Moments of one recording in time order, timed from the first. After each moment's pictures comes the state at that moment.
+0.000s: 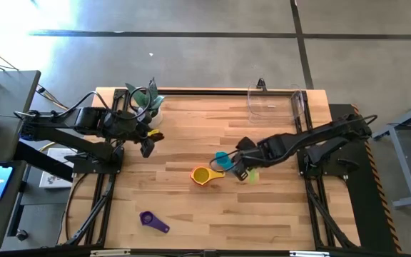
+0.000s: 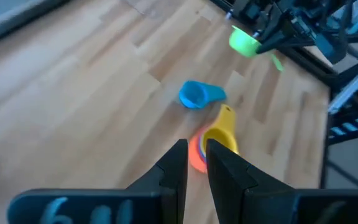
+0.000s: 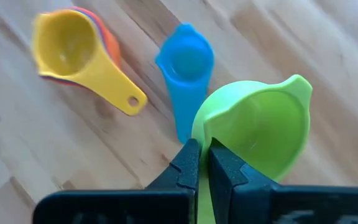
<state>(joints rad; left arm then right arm) -0.09 0.94 1.11 -0.87 -0.23 -0.64 0.25 1.52 1.27 -1.00 0.25 0.96</state>
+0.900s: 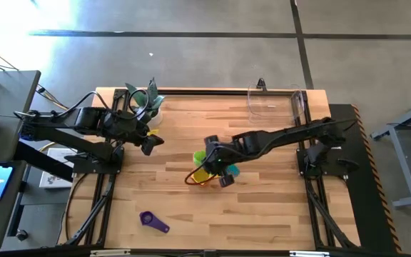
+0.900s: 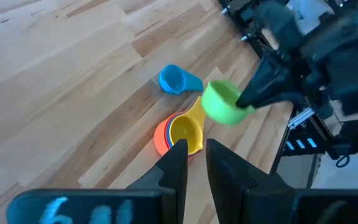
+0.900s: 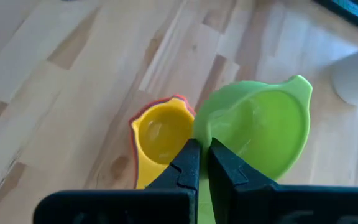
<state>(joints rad) -0.09 0.94 1.11 -0.87 -0.14 -0.92 0.18 1.81 1.62 -0.75 0.07 -0.31</state>
